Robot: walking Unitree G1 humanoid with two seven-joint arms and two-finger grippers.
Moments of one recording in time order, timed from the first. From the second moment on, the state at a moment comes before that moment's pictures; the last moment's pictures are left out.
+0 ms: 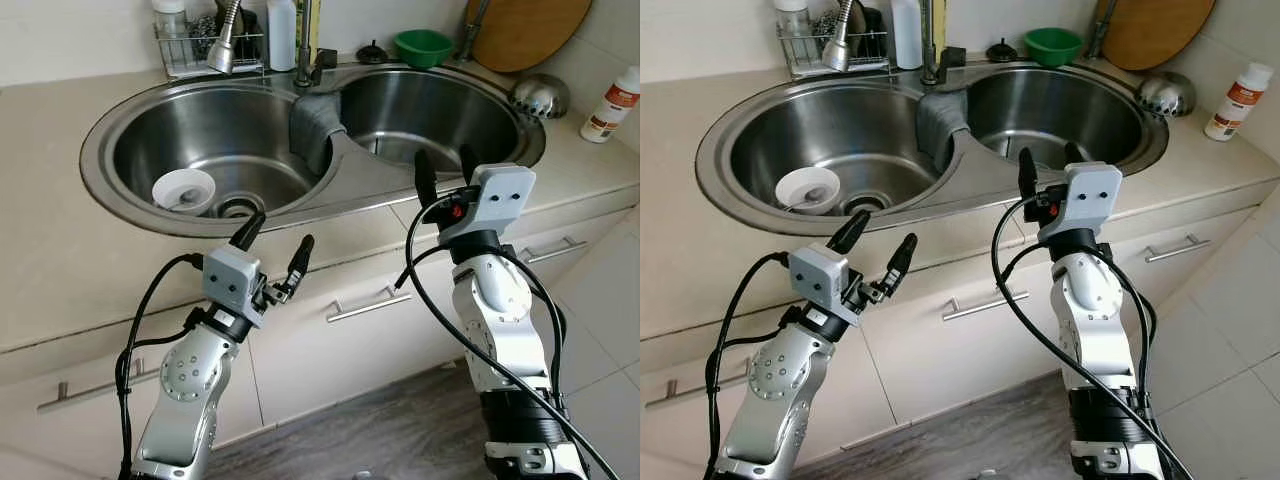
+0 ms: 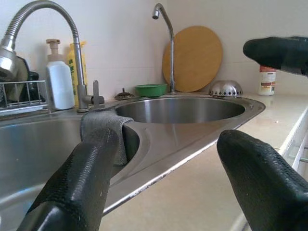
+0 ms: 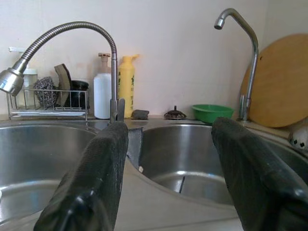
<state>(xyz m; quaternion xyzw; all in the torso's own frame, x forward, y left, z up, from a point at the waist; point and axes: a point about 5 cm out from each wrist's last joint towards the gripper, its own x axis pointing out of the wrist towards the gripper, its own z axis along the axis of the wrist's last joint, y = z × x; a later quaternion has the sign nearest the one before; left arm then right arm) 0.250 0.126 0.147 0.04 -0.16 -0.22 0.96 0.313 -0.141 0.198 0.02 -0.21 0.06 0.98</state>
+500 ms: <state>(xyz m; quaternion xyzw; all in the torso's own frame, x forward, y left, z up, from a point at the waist) 0.252 0.133 0.146 0.07 -0.16 -0.22 0.96 0.311 -0.127 0.199 0.02 -0.22 0.08 0.97</state>
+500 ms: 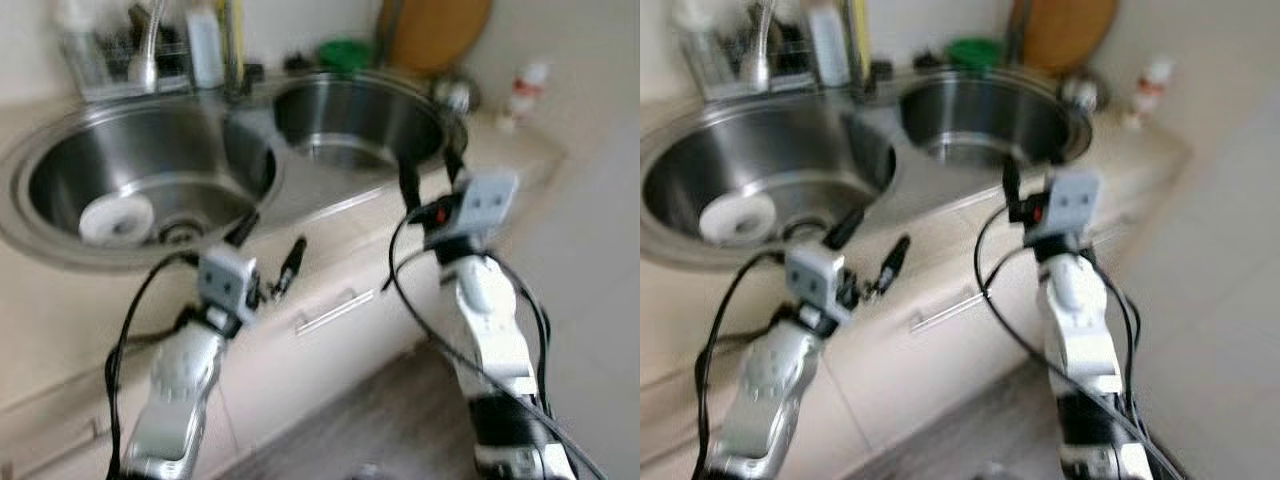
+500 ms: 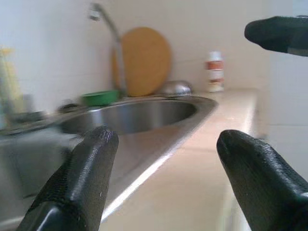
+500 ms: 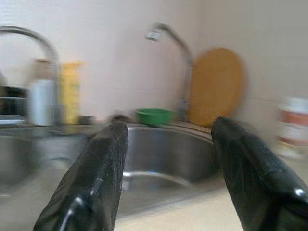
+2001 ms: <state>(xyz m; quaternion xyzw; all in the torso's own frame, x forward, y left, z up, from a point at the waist) 0.252 0.133 0.137 0.08 -0.14 -0.20 0.97 0.311 -0.133 0.182 0.00 -0.19 0.07 0.98</state>
